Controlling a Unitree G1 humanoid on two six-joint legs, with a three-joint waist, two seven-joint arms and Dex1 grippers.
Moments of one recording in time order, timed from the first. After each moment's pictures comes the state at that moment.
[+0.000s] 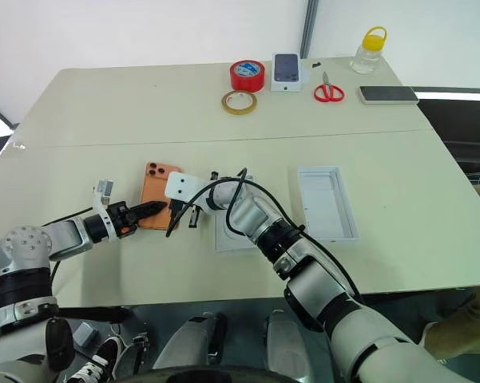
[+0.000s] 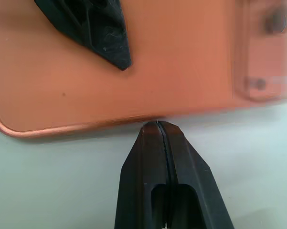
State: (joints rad) left arm -0.40 0.46 0.48 0.20 -0.90 1.33 -0.53; right arm -0.87 -0.02 0.54 0.52 -0.26 0.33 0.73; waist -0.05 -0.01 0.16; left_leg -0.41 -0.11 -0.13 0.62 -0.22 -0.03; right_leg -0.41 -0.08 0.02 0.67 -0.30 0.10
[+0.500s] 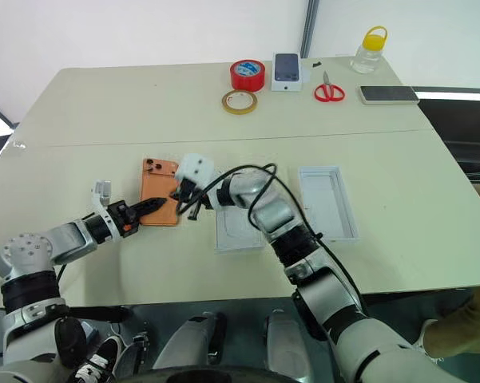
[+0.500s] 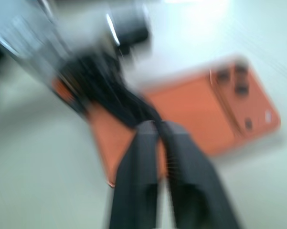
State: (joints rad) left arm -0.40 0.38 0.65 0.23 -1.02 1.39 -0.40; right arm -0.75 -0.13 0.26 0.09 0.20 0.55 1.04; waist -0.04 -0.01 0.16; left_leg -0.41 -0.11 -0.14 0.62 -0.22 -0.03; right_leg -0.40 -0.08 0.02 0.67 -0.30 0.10
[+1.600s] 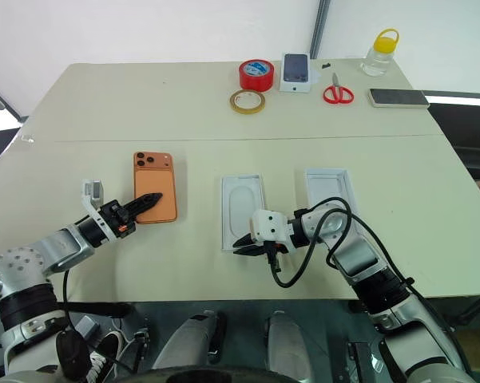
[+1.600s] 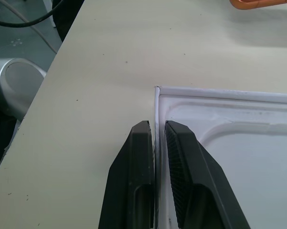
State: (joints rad) left arm -0.32 0.35 0.64 0.10 -1.15 1.34 -0.35; right arm -0.40 -0.58 0.38 -0.04 0.12 0.13 1.25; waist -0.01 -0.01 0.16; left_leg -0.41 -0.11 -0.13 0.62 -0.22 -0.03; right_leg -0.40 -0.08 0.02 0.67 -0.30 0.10
